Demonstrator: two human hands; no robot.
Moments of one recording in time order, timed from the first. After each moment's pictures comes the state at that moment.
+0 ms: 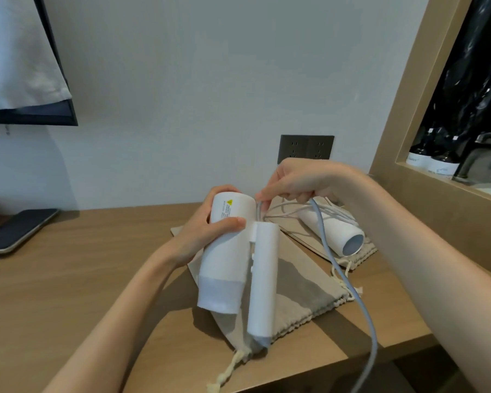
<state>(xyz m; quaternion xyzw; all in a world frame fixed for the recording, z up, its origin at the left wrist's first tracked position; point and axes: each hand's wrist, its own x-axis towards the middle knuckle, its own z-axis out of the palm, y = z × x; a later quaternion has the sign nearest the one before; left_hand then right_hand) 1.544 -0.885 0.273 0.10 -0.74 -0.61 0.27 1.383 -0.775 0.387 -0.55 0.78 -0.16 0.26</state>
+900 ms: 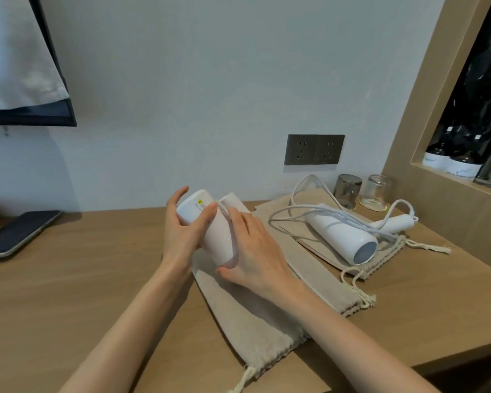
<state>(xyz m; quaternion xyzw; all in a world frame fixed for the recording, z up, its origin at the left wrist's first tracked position) 1.530 -0.897 0.244 0.29 -0.53 -0.61 0.51 1.430 -0.805 0.233 -0.63 0.72 -0.26 -0.12</state>
